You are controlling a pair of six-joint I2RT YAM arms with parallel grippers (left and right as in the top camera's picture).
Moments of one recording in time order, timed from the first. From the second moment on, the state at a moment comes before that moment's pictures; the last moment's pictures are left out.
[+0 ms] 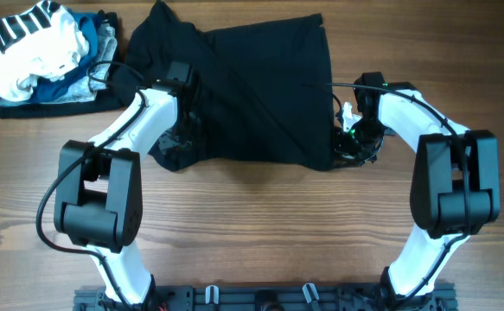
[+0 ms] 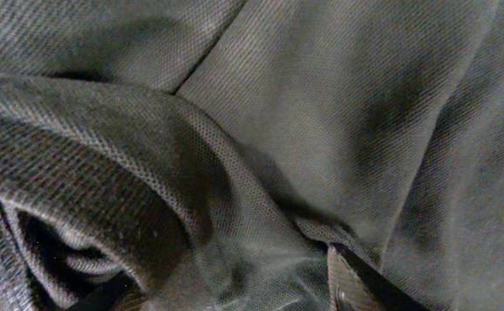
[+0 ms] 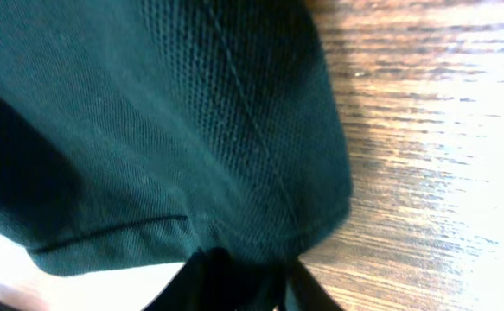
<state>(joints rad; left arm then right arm) -0.23 1.96 1.32 -0.89 -0.05 -0.54 0.08 2.00 1.24 -0.99 -0.34 0.15</state>
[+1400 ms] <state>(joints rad) -0.31 1.55 1.31 -0.94 -0.15 -0.56 0.09 1.76 1.32 -1.02 -0.08 0.18</state>
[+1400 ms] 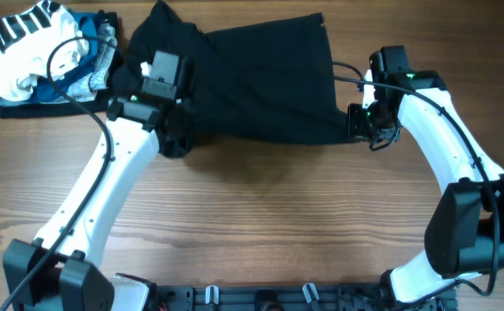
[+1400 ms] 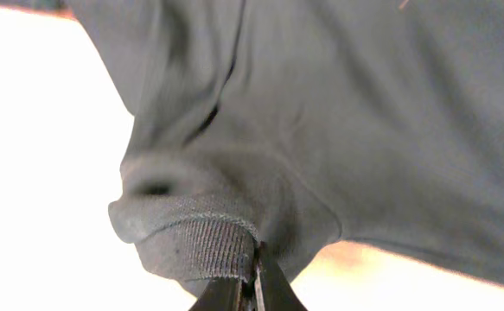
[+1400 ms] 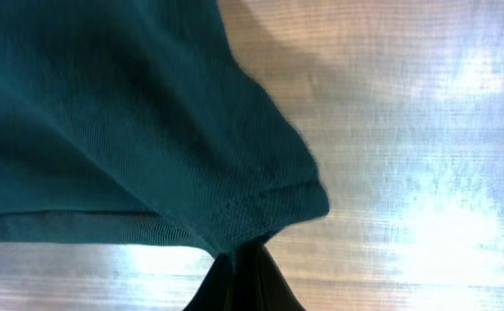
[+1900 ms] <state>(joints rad) -0.49 1.36 1.31 -1.45 -0.18 -0.71 0.11 1.60 1.32 -1.38 -0.04 0.34</state>
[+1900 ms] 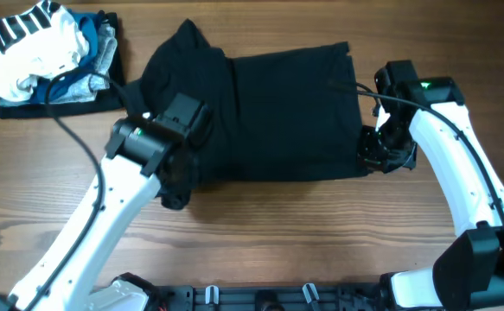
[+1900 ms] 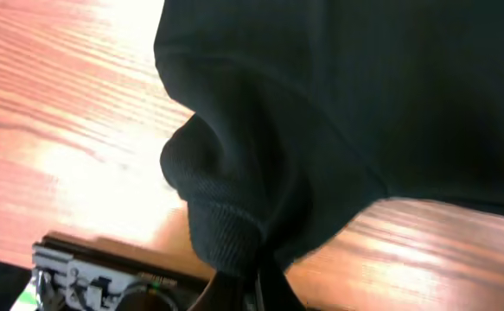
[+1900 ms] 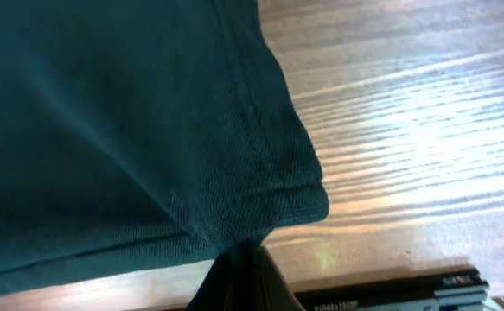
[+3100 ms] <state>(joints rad) -0.61 1.46 0.94 -1.04 -0.13 -0.91 0.04 1.62 1.32 -1.34 -0.03 0.42</state>
